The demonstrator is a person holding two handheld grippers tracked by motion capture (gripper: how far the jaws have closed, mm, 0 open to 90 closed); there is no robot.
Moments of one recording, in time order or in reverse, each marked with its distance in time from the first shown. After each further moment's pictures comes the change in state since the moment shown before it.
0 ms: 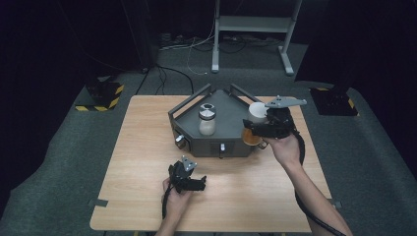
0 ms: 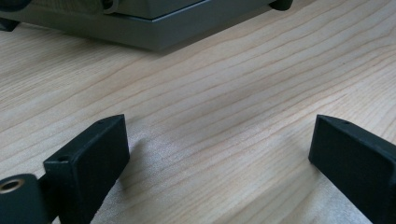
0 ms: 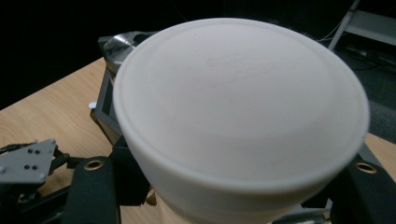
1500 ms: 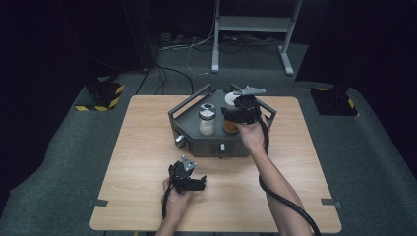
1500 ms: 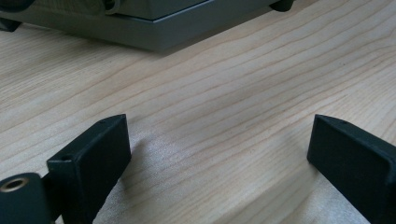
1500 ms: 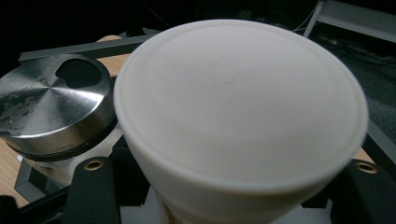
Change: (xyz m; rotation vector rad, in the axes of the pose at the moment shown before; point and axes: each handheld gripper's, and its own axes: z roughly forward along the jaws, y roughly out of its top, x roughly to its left) left arm 0.000 -0.001 0.000 -0.004 0.002 -0.002; right arm 0.031 0.022 0.097 0.037 -0.128 0.038
